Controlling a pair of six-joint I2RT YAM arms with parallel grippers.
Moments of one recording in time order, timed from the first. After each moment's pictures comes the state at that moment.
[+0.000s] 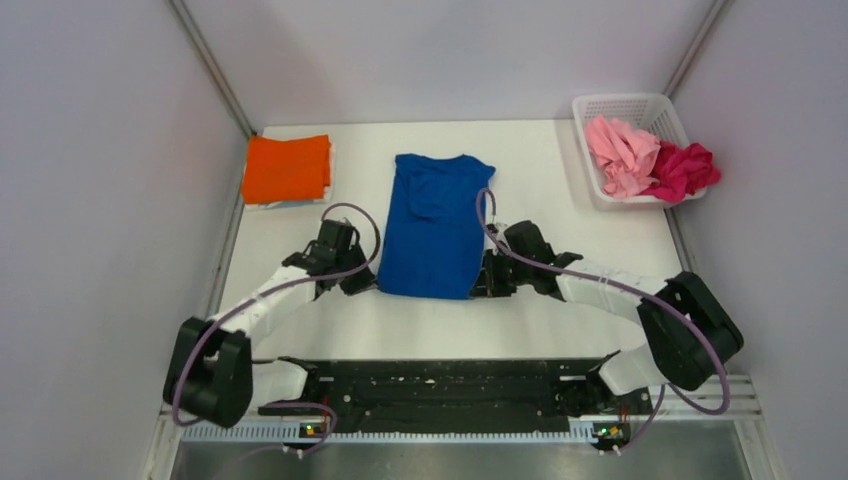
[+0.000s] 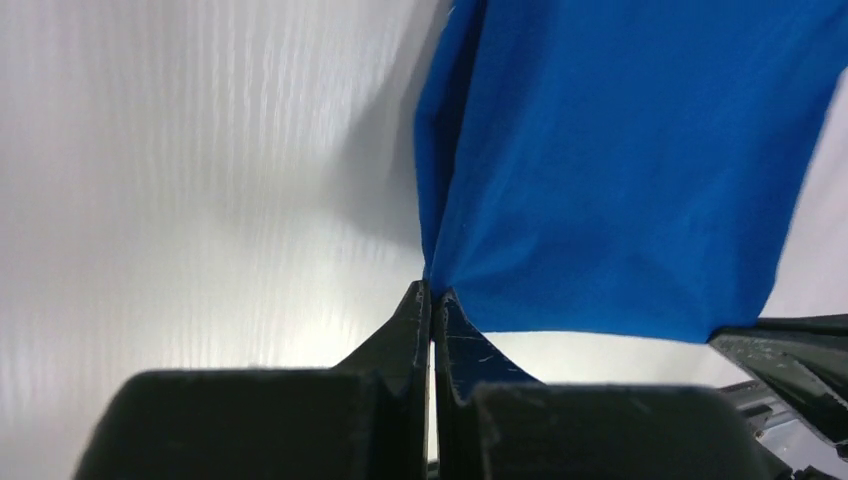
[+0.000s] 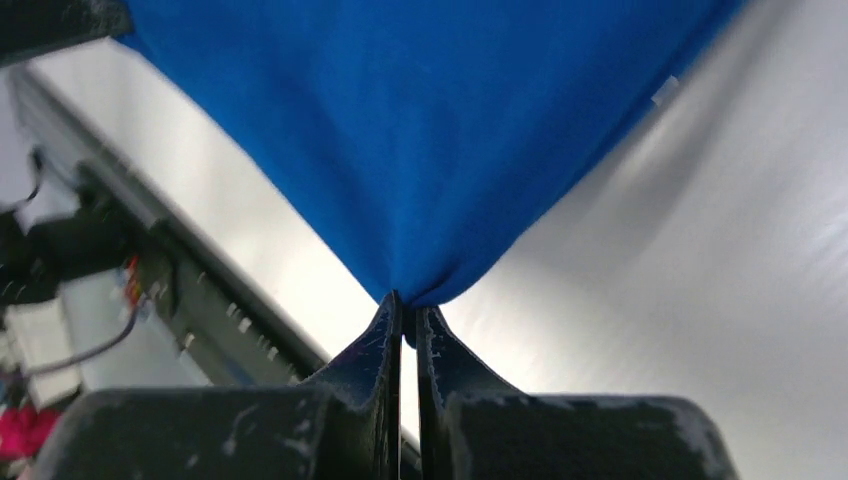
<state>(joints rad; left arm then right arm) -0.33 1.33 0.66 -0.33 0.15 -0.76 0.60 1.46 0.67 -0.05 -0.32 0.56</state>
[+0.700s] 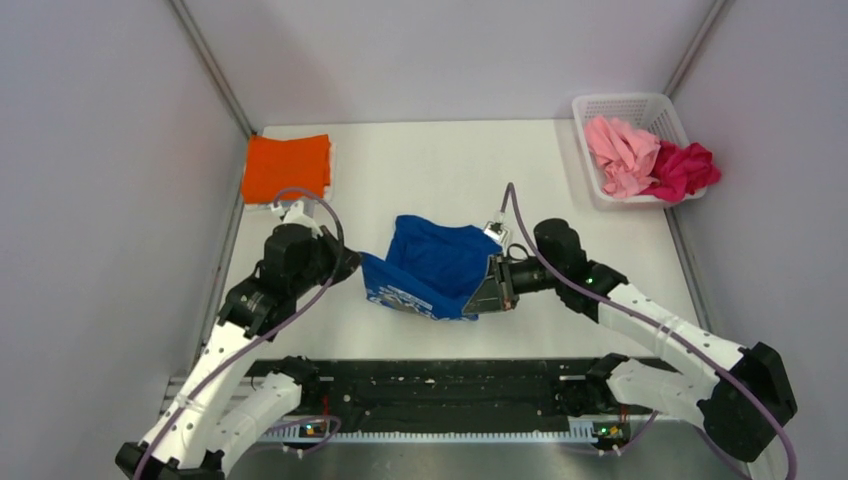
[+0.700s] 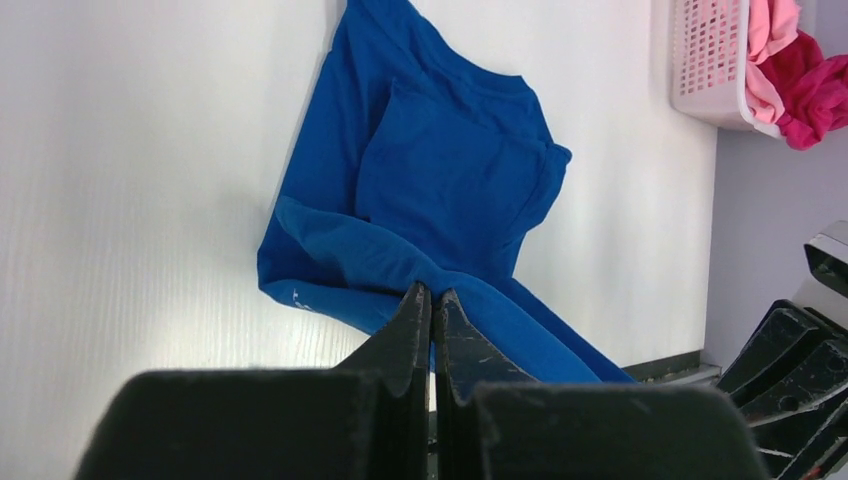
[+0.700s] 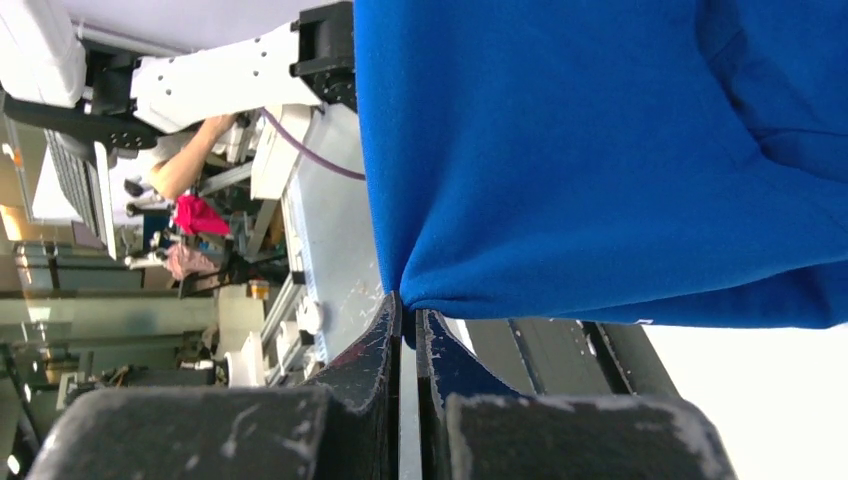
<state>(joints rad) -0.40 0.72 0.83 -0.66 0.01 -0.78 0.66 1.02 0.66 -0.13 -0.88 0.65</state>
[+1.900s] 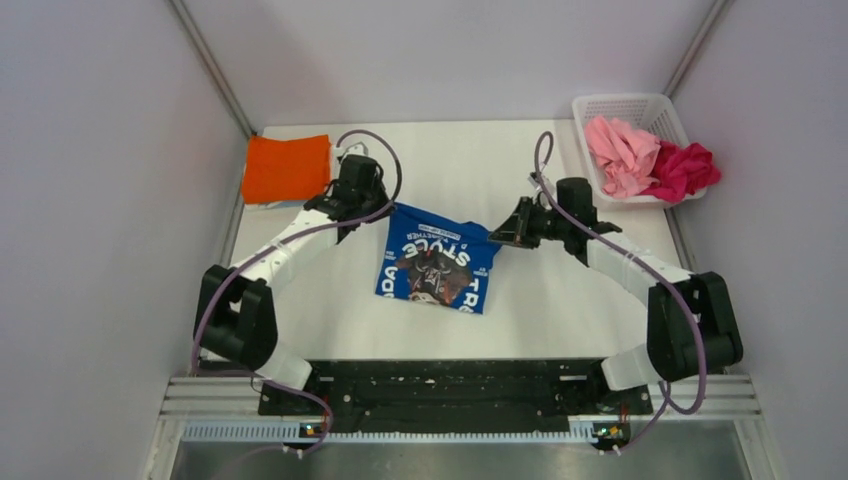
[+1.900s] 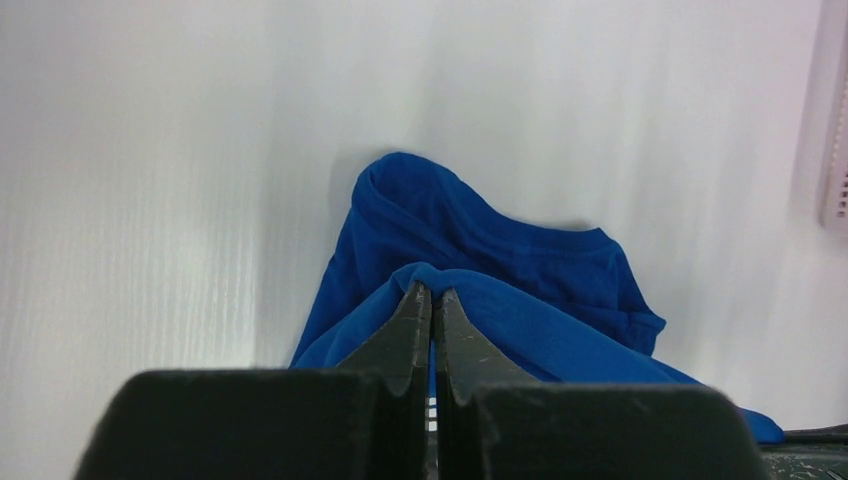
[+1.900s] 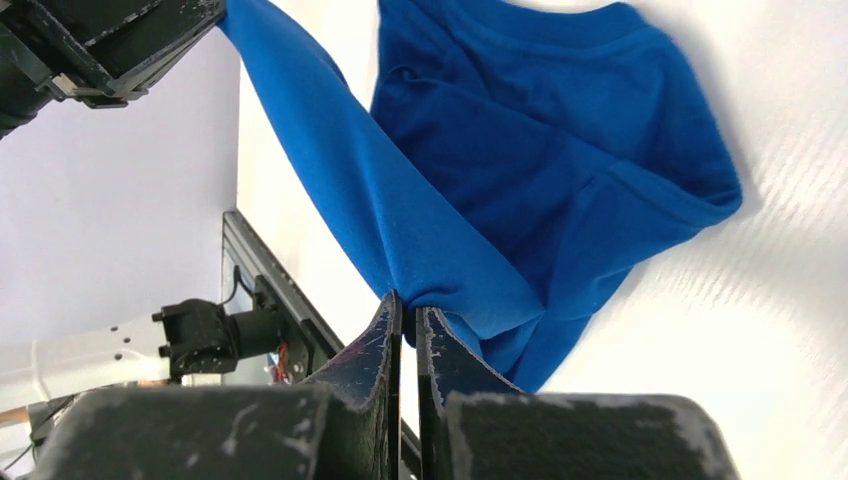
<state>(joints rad) -0.40 1.52 1.14 -0.30 -0.10 -0.68 0.25 1.41 0.81 -0.02 -0.70 0.61</state>
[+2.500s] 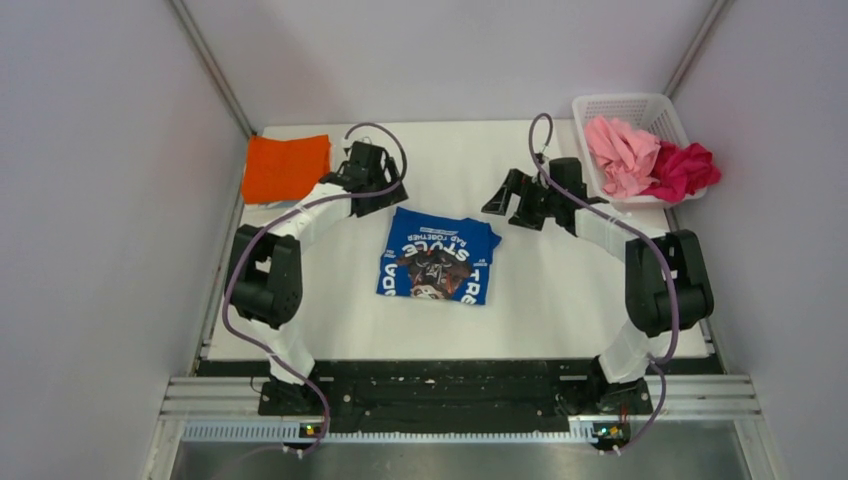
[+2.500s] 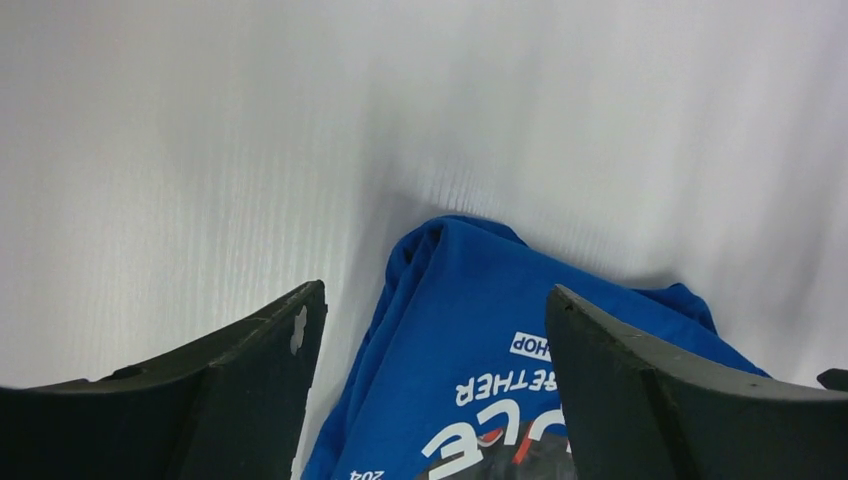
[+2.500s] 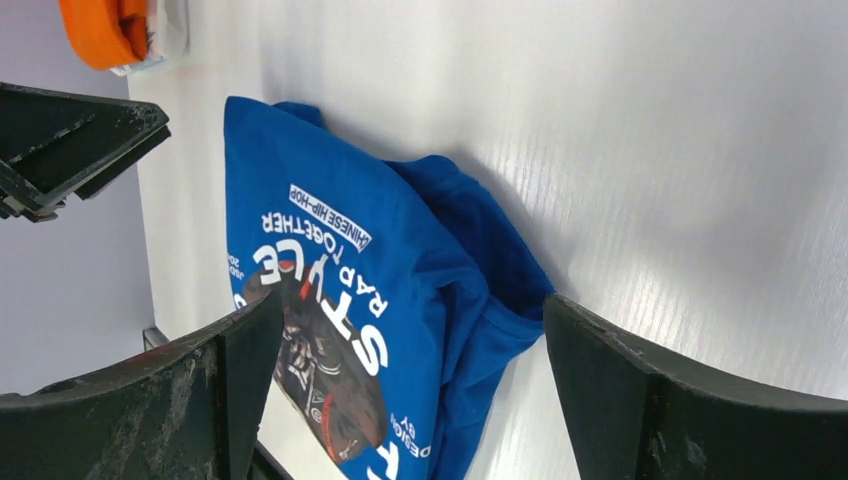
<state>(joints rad) -0.35 1.80 1.35 -0.38 -0.11 -0.63 0.22 1.69 1.03 -0.04 -0.50 0.57</state>
